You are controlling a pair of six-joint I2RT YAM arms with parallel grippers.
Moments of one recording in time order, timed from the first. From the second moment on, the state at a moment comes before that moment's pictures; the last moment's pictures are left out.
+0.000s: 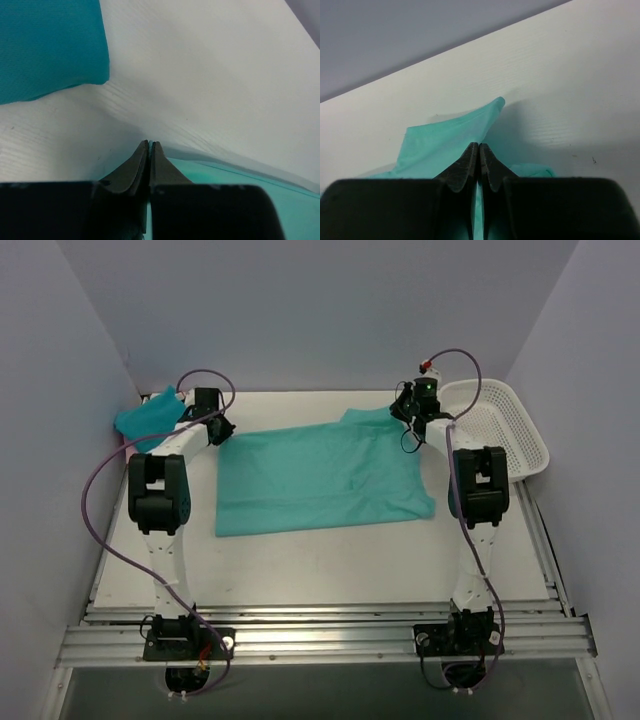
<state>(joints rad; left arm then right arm) -0.08 2.24 1.74 -0.29 -0.16 -0.74 0.10 2.27 1.72 0.08 -0.05 0.50</state>
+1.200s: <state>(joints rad) -0.18 1.61 0.99 -0.19 -0.29 -0.75 0.20 1.60 0.80 0.17 0.15 0.52</state>
